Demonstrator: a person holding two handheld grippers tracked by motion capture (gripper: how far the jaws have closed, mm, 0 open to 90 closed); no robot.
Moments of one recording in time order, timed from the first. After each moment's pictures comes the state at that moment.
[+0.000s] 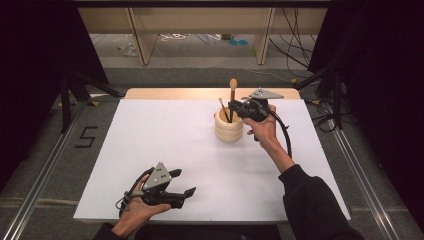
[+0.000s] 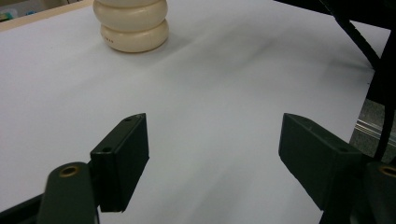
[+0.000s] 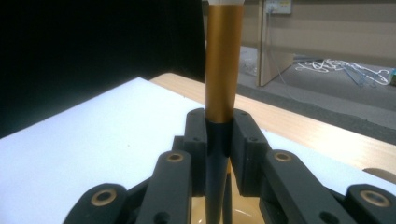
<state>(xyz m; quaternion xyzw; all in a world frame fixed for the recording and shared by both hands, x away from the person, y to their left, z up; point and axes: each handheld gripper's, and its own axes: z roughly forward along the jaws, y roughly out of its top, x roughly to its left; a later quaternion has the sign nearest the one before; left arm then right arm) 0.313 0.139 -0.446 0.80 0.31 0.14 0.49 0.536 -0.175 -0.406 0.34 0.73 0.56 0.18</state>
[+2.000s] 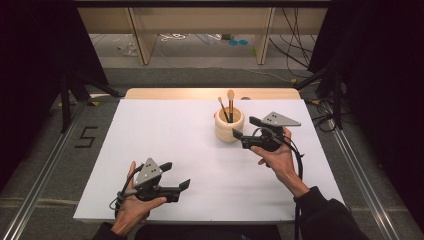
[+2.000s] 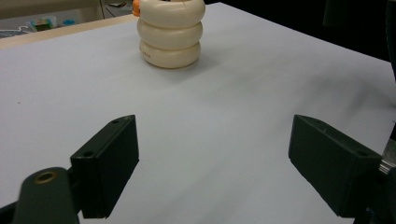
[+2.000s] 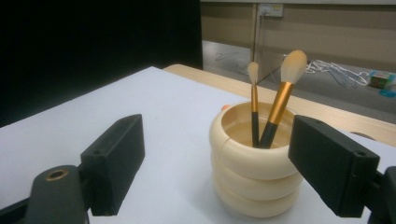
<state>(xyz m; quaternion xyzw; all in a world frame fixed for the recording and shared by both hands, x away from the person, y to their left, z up) 0.316 0.152 -0.441 0.75 0.36 0.17 0.52 0.436 -0.193 -0.398 0.34 0.73 0.56 0.21</state>
